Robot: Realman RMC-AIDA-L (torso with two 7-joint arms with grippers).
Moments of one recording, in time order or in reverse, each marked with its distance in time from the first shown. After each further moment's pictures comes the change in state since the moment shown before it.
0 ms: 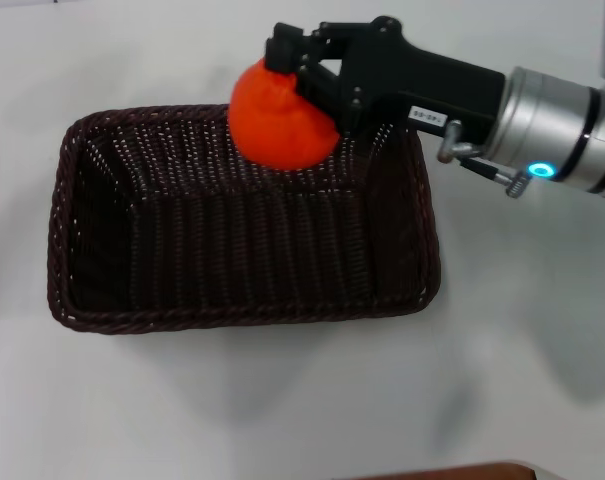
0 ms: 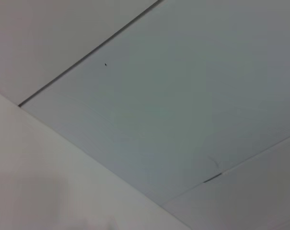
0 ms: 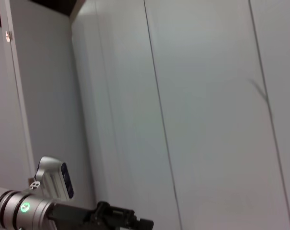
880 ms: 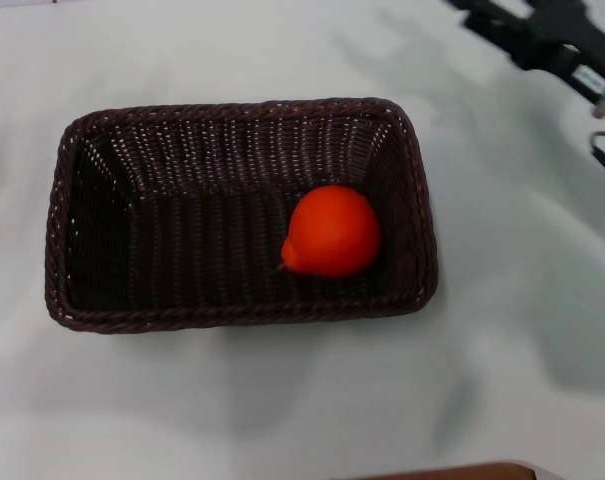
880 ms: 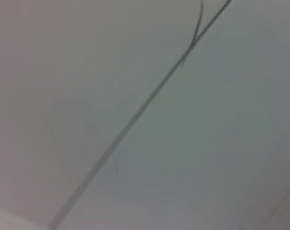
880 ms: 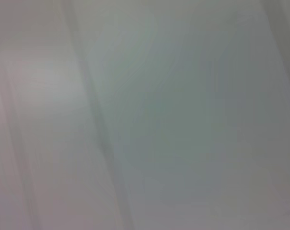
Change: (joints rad) left arm 0.043 0.002 -0.209 0.281 -0.191 0.023 0.644; right arm -0.055 0.005 0.375 -0.248 0.072 0.116 -0.065
